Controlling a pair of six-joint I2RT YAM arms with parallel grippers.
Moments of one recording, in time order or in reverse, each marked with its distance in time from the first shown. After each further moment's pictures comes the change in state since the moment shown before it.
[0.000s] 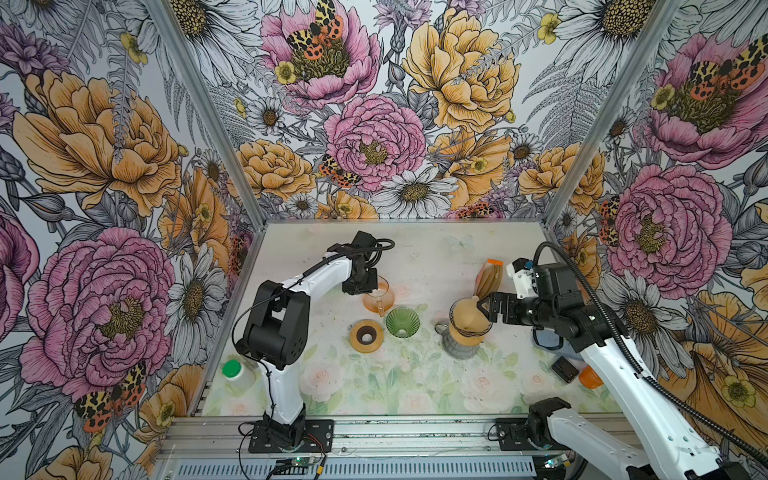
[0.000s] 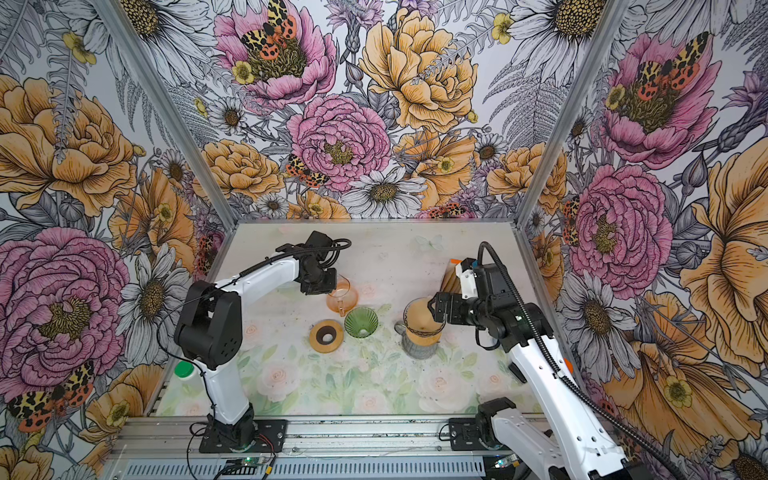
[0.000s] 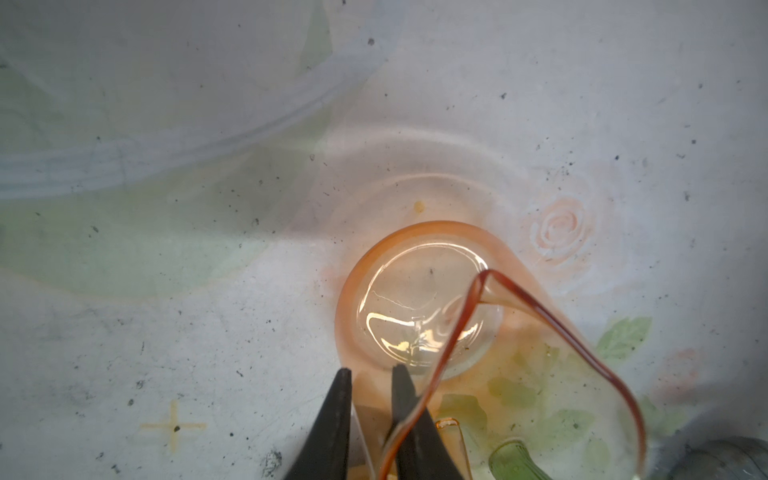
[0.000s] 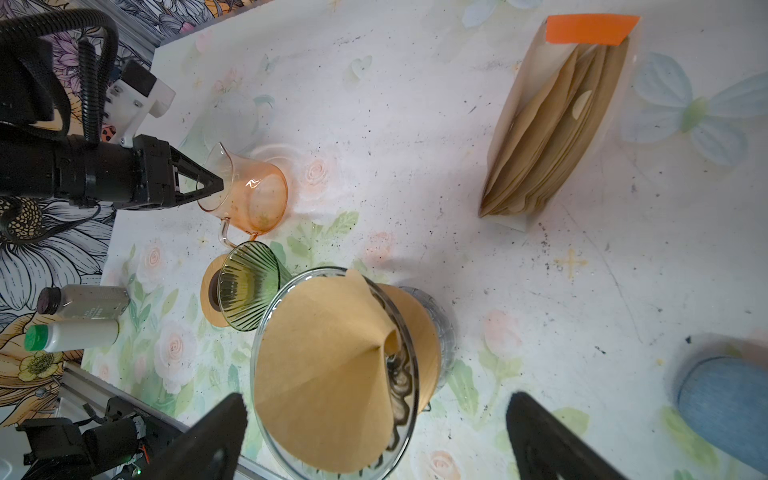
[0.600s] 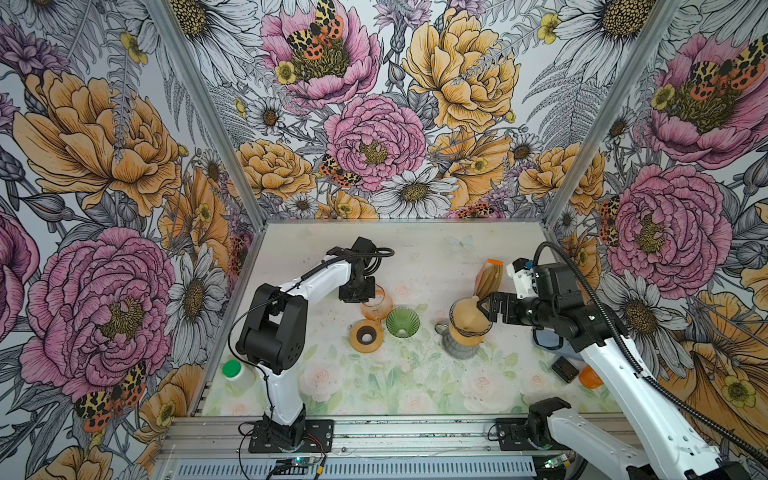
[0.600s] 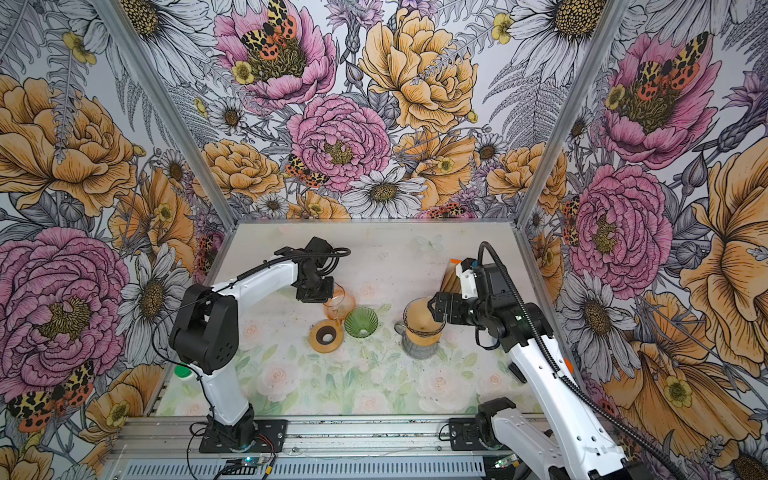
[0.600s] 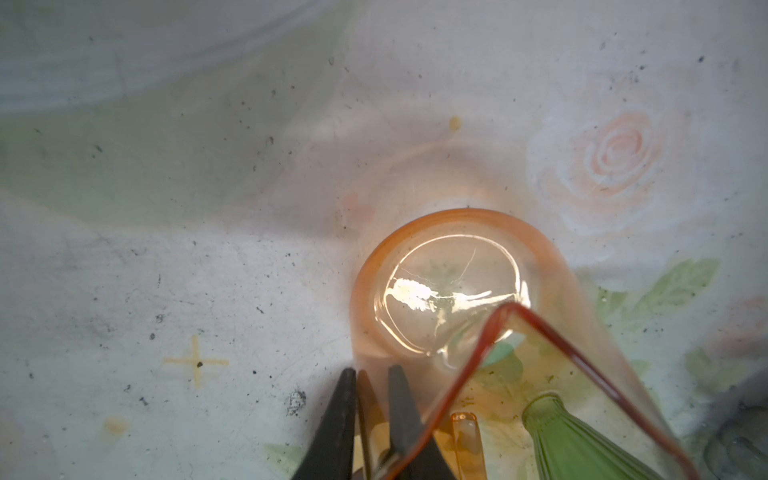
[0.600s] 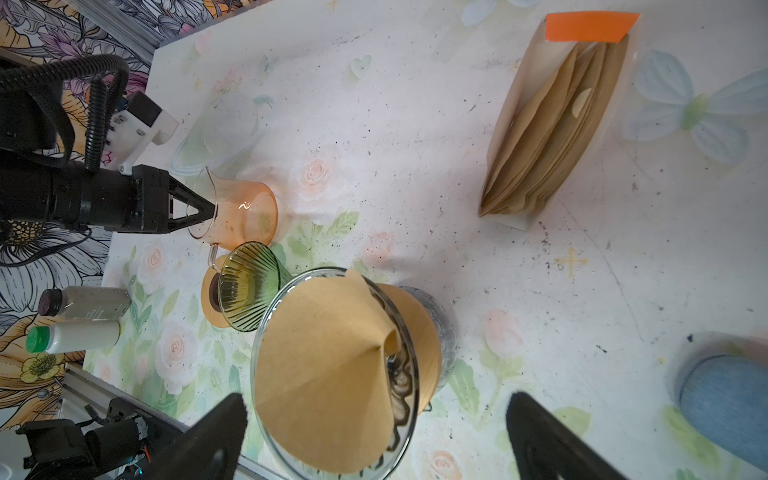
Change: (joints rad) left arm -0.027 -0.048 -0.047 -0.103 -0.008 0.016; right arm 0.000 0.001 0.000 0.000 0.000 0.006
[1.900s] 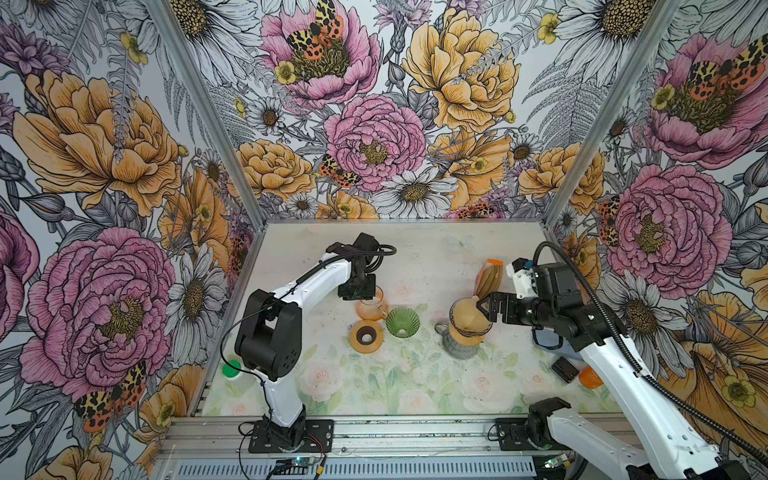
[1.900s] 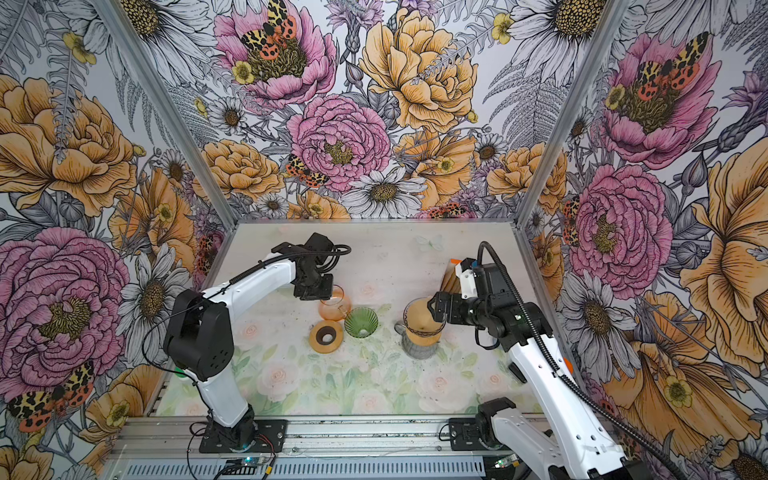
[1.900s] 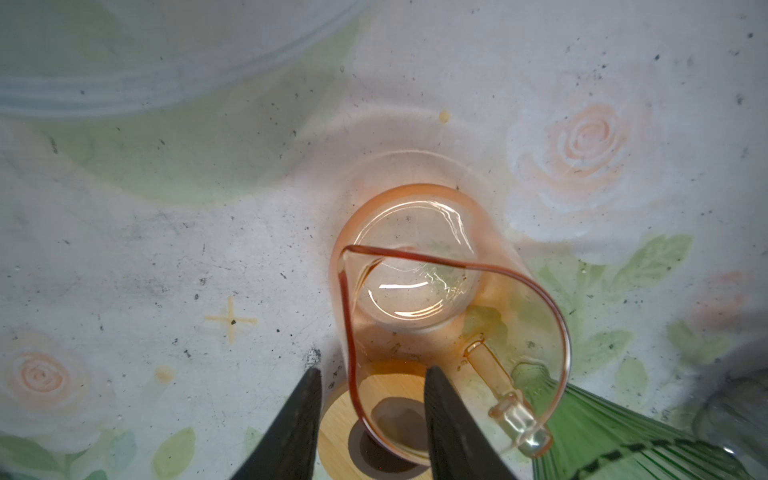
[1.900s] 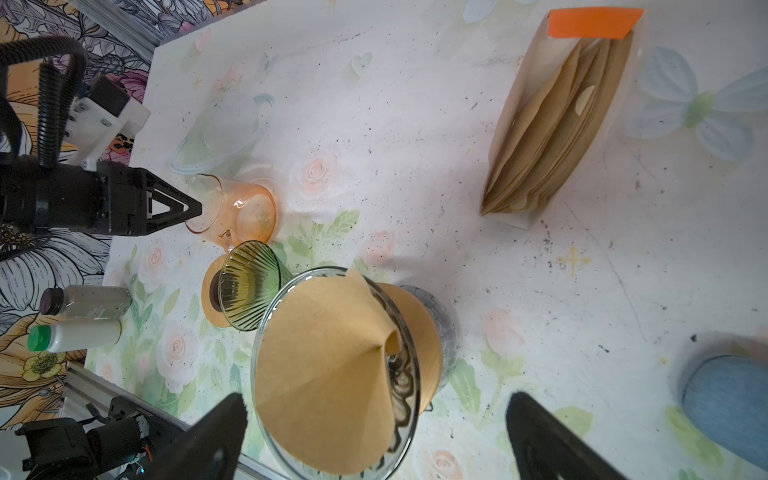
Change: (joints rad) left arm -0.018 -0.048 0.058 -0.083 -0.058 -0.006; right arm 0.000 0.004 0.000 0.000 -0.005 0.000
